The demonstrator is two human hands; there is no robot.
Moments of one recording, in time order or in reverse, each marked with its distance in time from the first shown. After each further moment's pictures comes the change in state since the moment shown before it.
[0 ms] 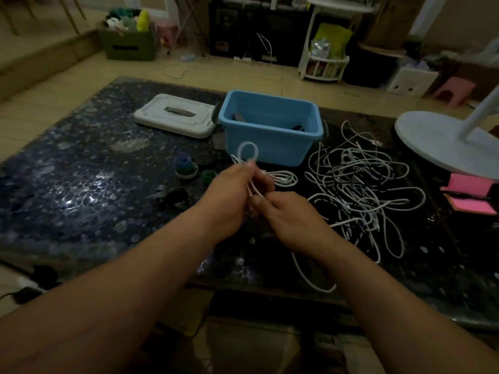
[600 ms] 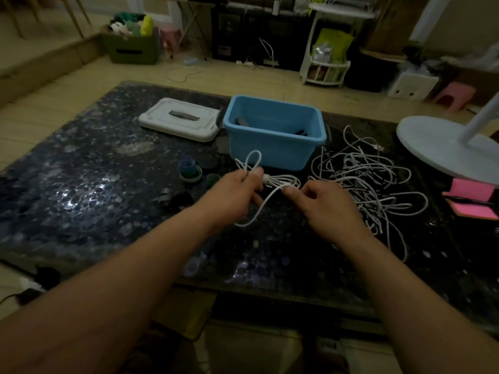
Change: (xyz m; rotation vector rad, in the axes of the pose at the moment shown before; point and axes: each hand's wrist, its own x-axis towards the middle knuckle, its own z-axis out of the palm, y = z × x) left_hand 0.001 0.014 -0.020 0.789 -0.007 0.093; right_hand 0.009 0.028 -0.035 -0.153 0.317 0.099
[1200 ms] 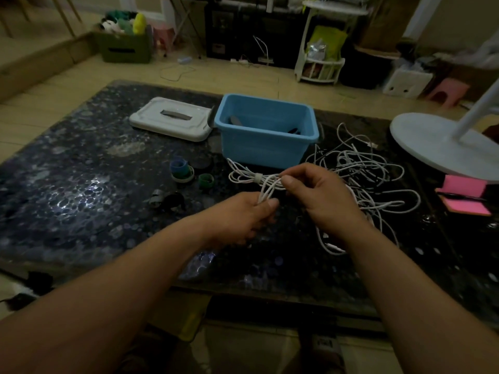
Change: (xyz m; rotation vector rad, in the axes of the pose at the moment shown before) left_hand -0.014 -0.005 0.021 -0.056 -0.406 -0.021; right_hand 0.003 -0.005 -0.012 0.491 -0.071 -0.050
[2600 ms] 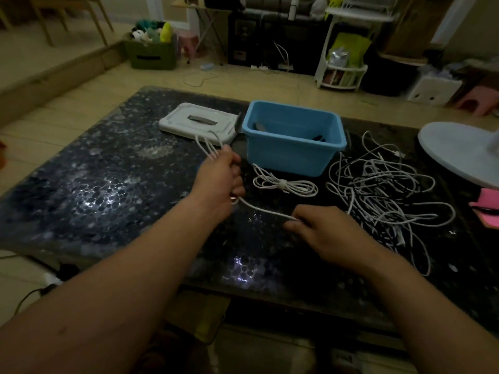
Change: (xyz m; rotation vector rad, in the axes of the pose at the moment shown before) left_hand 0.009 0.009 -0.063 -0.818 0.659 0.098; right_hand -0.013 0.008 0.022 -0.739 -0.310 -0.128
